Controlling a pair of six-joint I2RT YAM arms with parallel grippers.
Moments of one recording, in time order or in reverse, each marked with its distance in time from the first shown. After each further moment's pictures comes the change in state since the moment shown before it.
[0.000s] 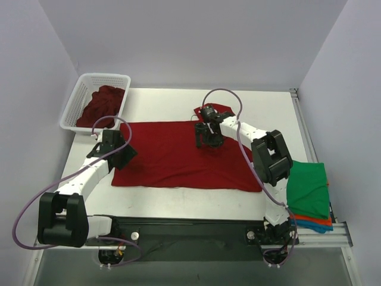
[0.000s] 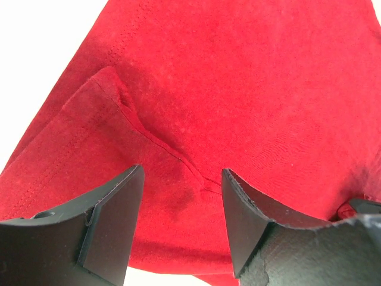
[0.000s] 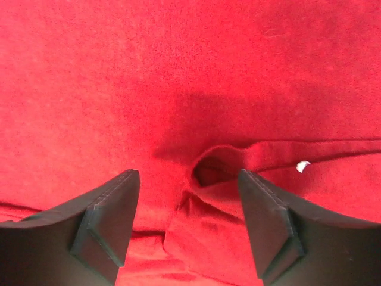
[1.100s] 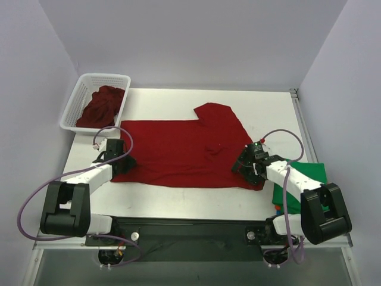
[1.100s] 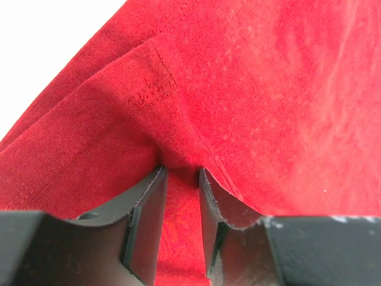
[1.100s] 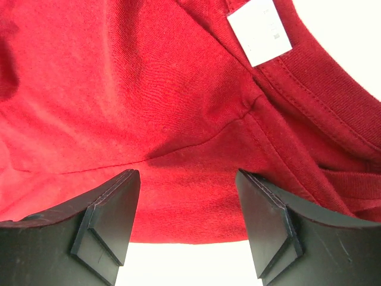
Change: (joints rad) left arm -0.002 0.092 -0.156 0.236 -0.051 -0.089; right arm -0.234 -0.748 -0.931 0.215 0.023 0.449
